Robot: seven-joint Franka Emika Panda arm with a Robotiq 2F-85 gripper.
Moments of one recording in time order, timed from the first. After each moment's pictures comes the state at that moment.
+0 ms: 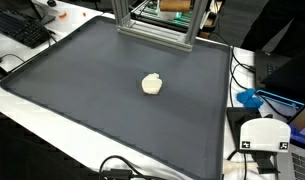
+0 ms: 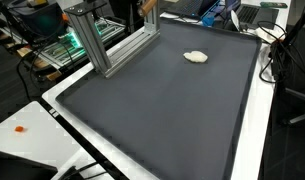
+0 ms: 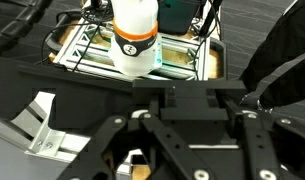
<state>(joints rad) 0.15 0.10 0.12 -1.83 0.11 1.02 0.05</state>
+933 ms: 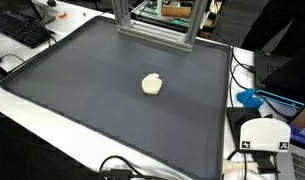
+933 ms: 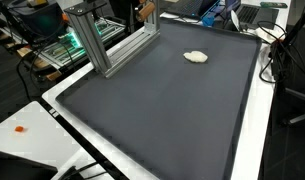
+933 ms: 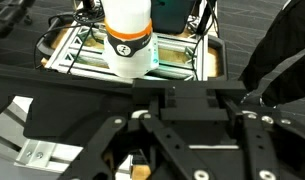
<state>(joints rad) 0.16 0.09 0.13 -1.91 0.13 1.09 0.10</state>
